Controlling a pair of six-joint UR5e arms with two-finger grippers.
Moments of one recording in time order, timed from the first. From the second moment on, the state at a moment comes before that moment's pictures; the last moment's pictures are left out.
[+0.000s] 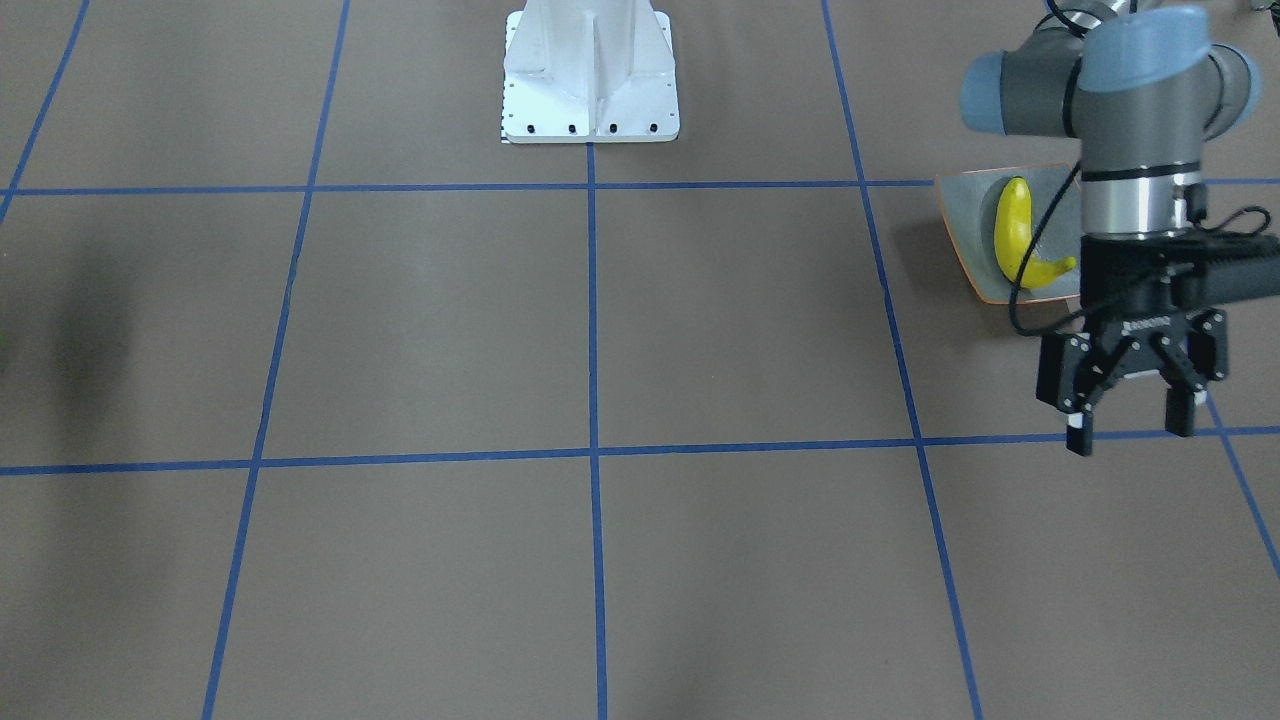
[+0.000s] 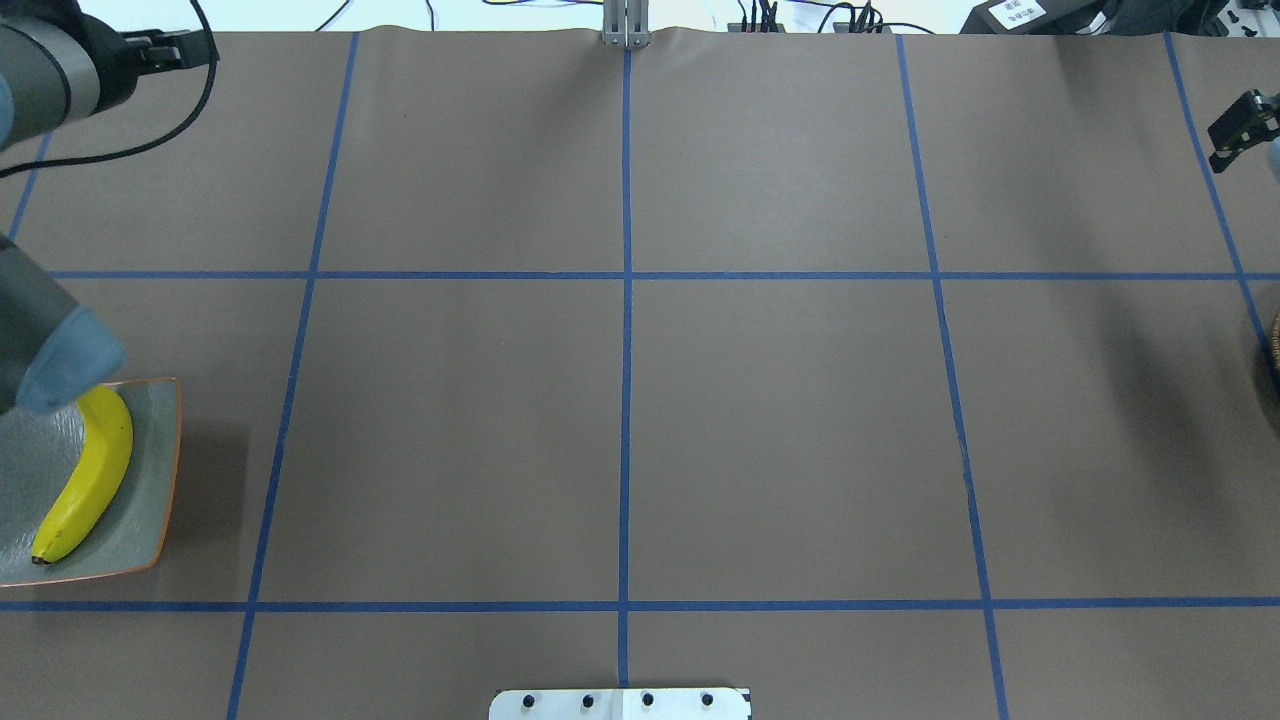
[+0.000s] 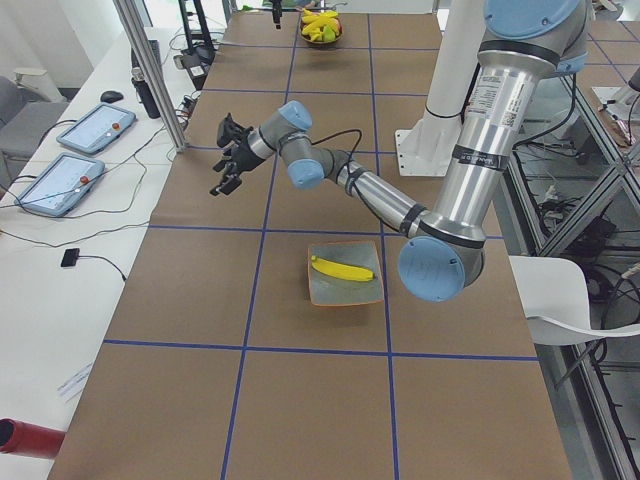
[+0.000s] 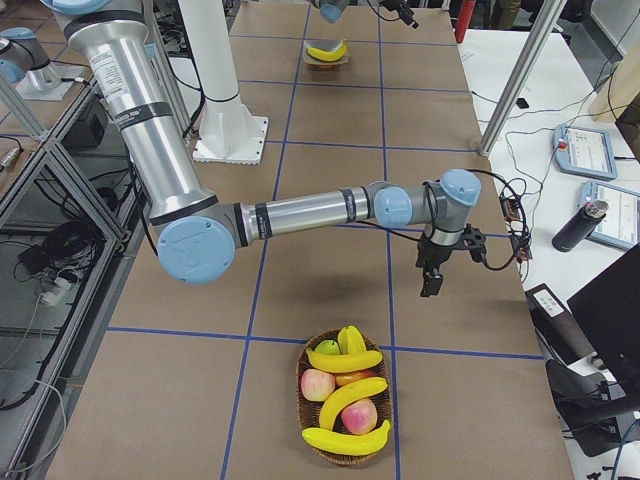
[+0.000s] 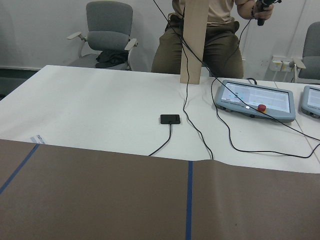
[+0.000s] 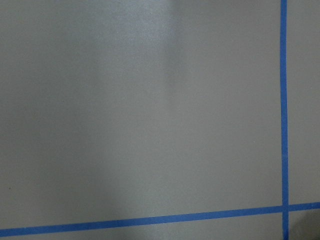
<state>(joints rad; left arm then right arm) -1.02 -1.90 -1.71 -2.08 -1.47 -0.96 1.38 -1.22 1.39 -1.64 2.18 0.18</state>
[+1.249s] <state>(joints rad) -1.28 -1.91 -1.50 -1.56 -2.13 -0.20 1.54 -1.39 1.36 -1.62 2.19 -0.04</state>
